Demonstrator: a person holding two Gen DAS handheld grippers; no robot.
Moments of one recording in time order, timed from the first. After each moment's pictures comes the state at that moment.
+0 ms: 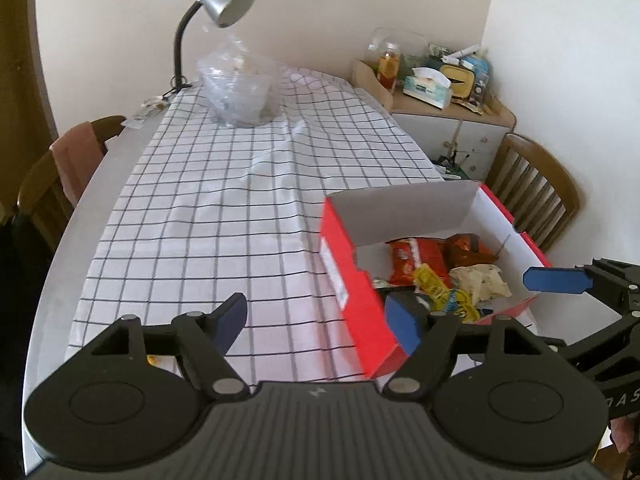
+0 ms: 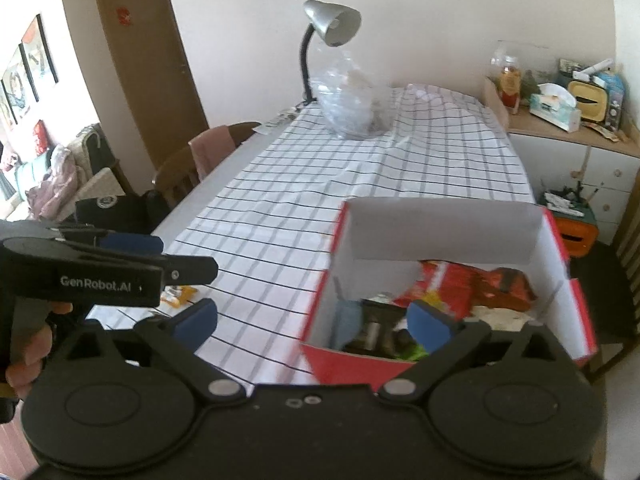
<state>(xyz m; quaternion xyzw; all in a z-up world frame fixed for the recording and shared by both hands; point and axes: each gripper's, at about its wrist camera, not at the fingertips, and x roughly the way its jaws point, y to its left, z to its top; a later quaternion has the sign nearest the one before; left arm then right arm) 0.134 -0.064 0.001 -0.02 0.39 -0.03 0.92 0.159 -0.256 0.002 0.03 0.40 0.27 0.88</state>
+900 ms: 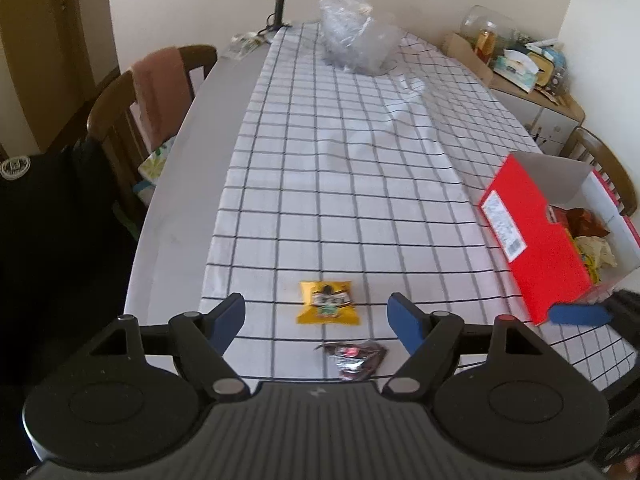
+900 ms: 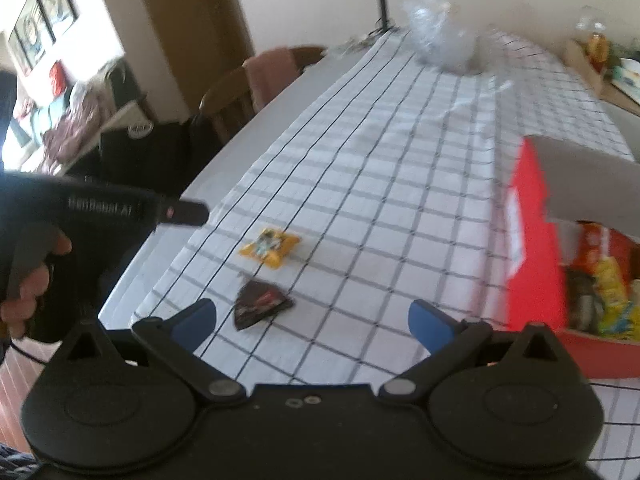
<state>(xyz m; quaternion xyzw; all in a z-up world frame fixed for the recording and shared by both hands) 0.123 0.141 -0.055 -0.05 0.45 0.02 0.89 0.145 -0.065 -0.069 -0.03 0.48 0.30 0.82</state>
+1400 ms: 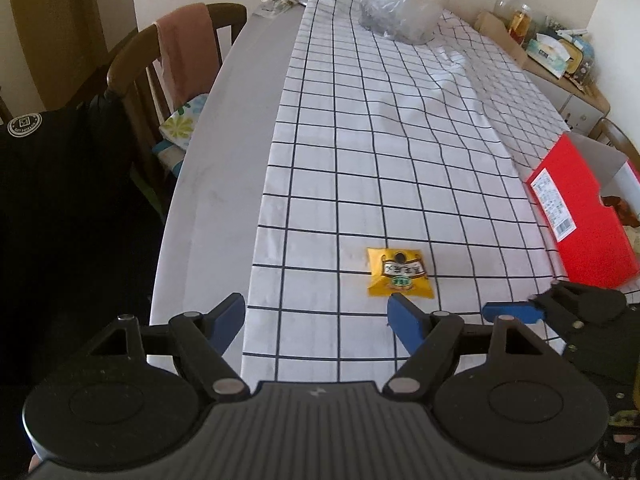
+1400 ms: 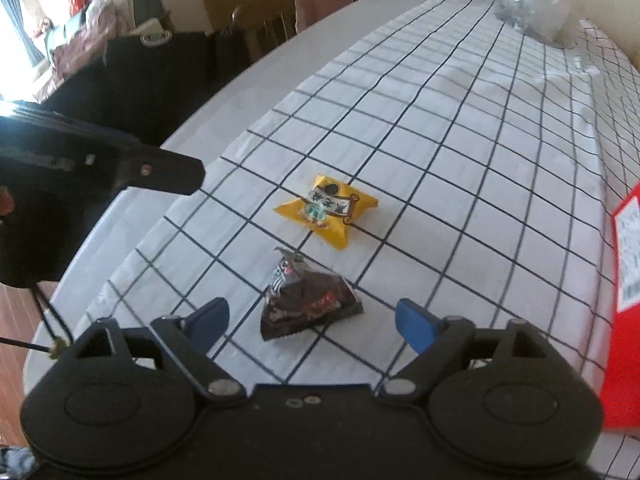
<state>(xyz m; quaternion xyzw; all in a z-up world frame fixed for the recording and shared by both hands) 0.129 0.192 -0.091 -0.07 0.49 0.04 0.87 0.170 0.024 -0.138 -0.11 0.53 0.34 0.77</state>
